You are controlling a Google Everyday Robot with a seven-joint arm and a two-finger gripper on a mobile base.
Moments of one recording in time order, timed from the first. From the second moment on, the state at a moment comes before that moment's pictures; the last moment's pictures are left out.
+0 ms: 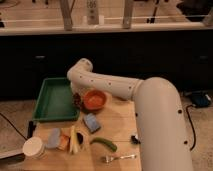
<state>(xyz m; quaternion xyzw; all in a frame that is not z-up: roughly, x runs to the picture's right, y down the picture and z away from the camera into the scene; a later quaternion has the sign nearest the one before) -0.162 0.030 0.879 -0.13 -0.21 -0.50 0.83</state>
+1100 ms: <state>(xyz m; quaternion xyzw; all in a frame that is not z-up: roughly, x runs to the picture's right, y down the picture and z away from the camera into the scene) -0.185 0.035 0.885 -0.12 -0.23 -0.54 0.80</state>
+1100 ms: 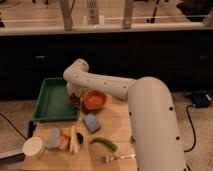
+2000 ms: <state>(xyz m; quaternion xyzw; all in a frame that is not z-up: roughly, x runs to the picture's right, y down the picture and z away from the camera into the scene) -0.208 0.037 0.889 -0.11 -0.24 -0.56 0.78</state>
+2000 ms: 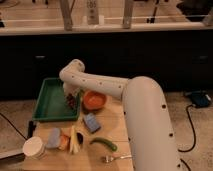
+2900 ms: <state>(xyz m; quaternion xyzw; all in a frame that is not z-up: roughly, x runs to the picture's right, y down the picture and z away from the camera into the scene) -0.217 0.037 0.893 -0.11 -0.25 -0.57 0.77</state>
